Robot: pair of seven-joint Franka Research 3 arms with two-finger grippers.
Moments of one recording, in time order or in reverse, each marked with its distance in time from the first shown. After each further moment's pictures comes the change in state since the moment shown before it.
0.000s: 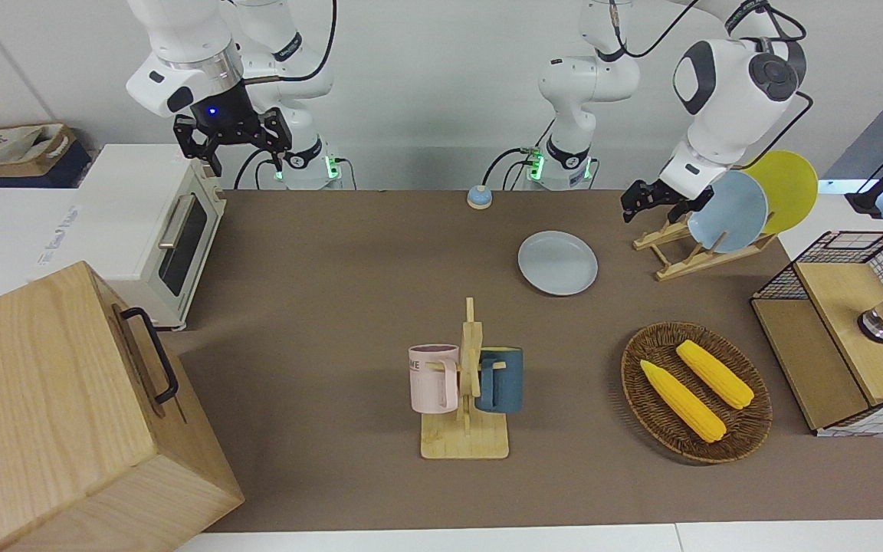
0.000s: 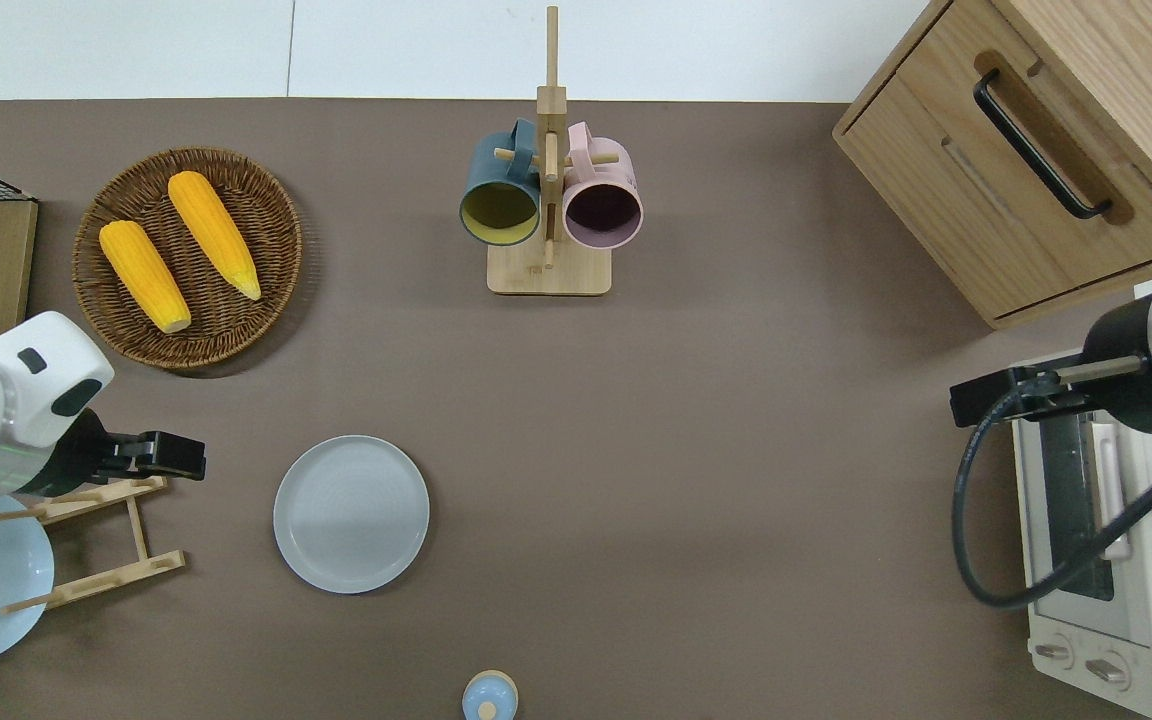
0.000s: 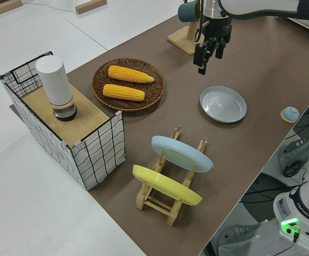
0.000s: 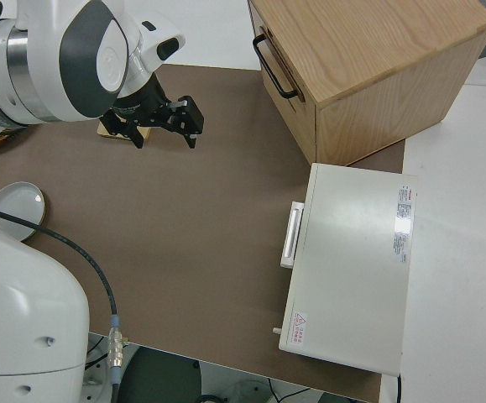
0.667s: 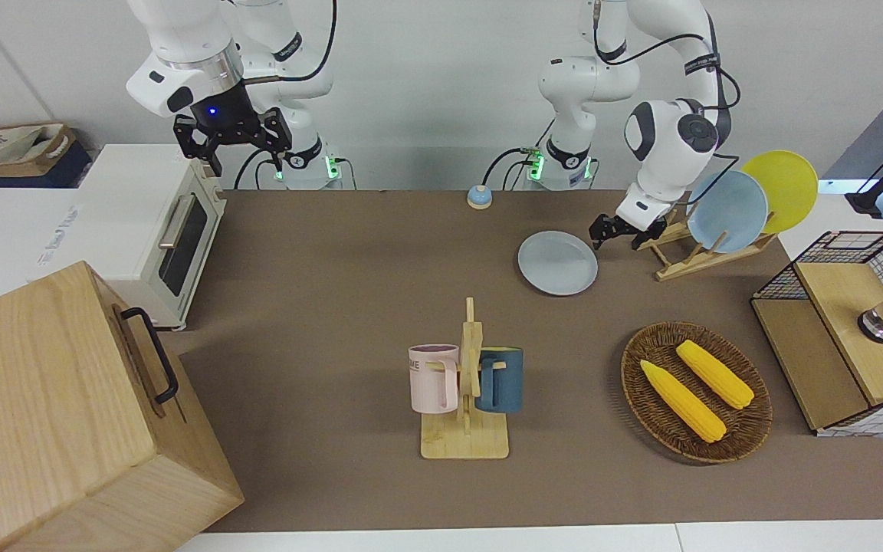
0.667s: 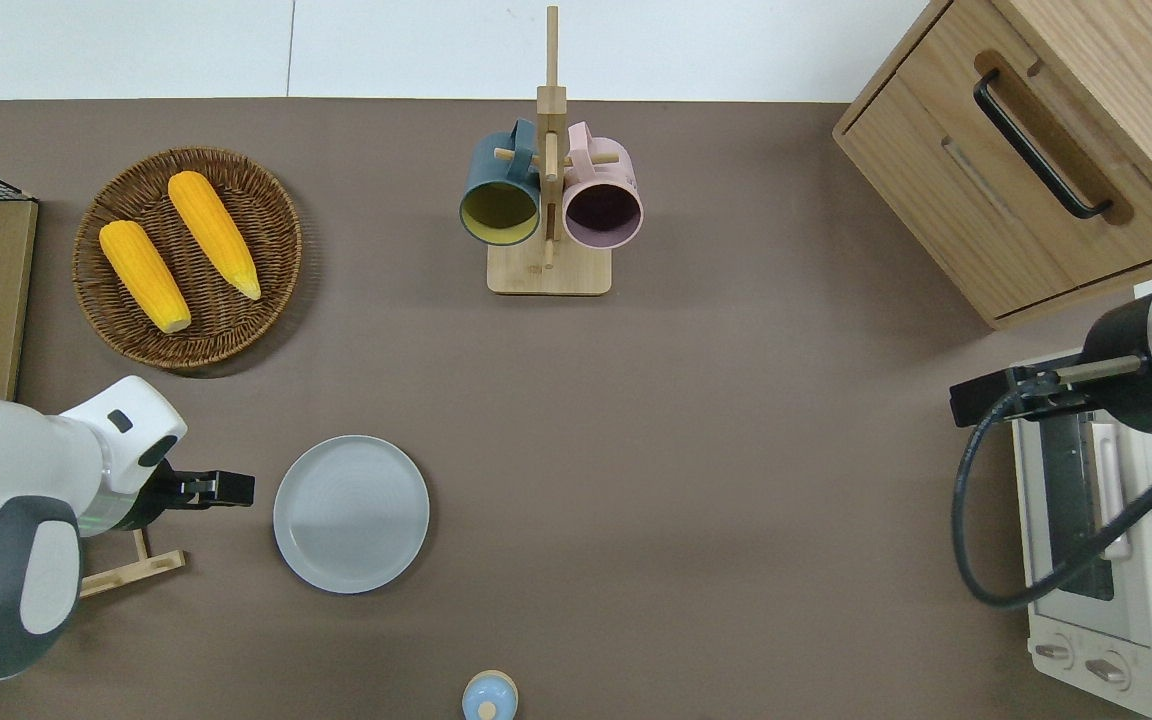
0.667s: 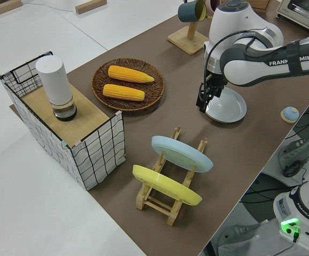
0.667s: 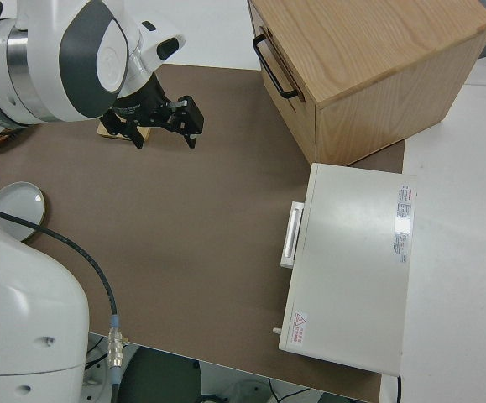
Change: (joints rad) left arm -0.006 -0.035 -0.019 -0.414 -0.012 0.431 0.000; right arm 0.000 0.000 0.000 0.000 0.000 0.000 0.000
